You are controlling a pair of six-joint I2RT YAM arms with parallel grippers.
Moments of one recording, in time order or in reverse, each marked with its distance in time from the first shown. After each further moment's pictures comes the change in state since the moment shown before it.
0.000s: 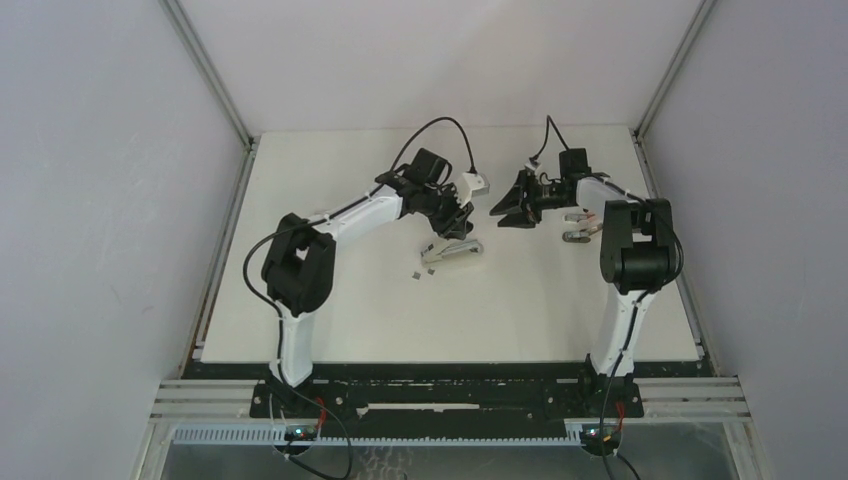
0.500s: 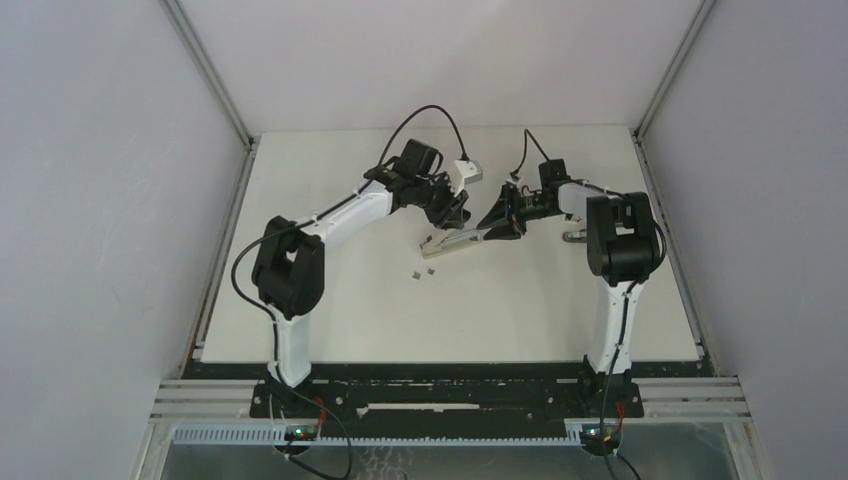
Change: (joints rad) left arm 0.028 -0.050 0.000 0.032 0.024 -0.043; right arm 0.067 0.108 0.007 0.013 -0.034 0.022
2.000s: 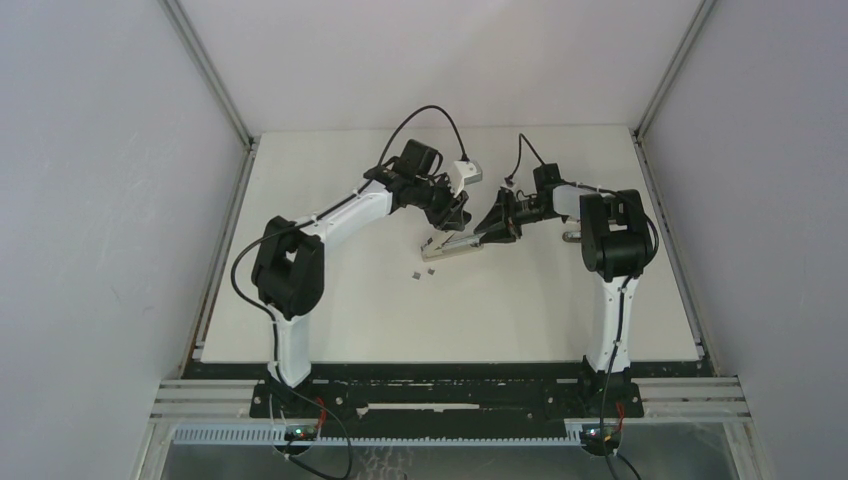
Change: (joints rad) left arm 0.001 -0.006 0.000 -0.014 0.032 -0.010; right arm 0.024 0.068 0.019 0.006 -0.059 0.006
